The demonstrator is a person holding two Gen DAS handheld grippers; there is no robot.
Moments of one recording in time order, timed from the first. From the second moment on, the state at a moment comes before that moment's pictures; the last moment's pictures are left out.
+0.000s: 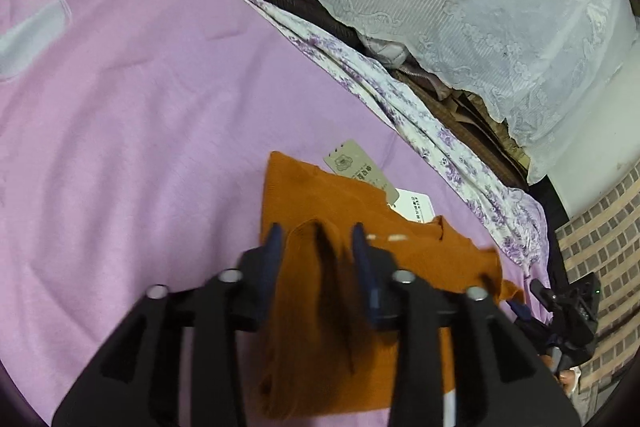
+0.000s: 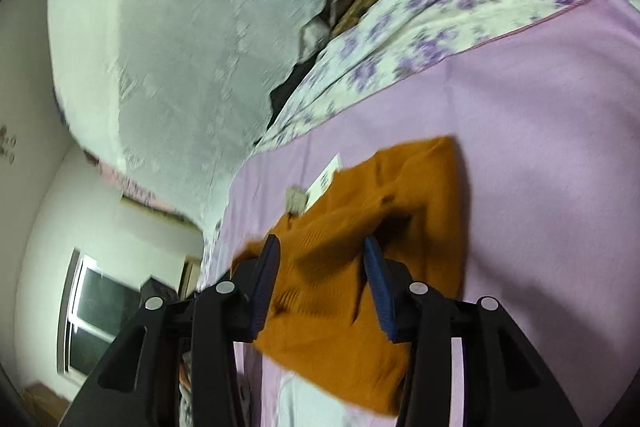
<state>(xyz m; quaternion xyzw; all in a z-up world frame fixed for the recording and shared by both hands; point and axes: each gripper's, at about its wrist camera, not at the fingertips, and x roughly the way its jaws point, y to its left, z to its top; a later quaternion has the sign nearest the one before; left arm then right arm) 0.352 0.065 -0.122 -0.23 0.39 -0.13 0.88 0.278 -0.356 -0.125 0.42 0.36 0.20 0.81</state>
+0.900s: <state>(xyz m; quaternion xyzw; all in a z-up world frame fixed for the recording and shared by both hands) 0.313 0.010 -0.111 -0.11 0.39 -0.22 0.89 0.298 -0.329 -0.088 0.33 0.30 0.19 0.87</state>
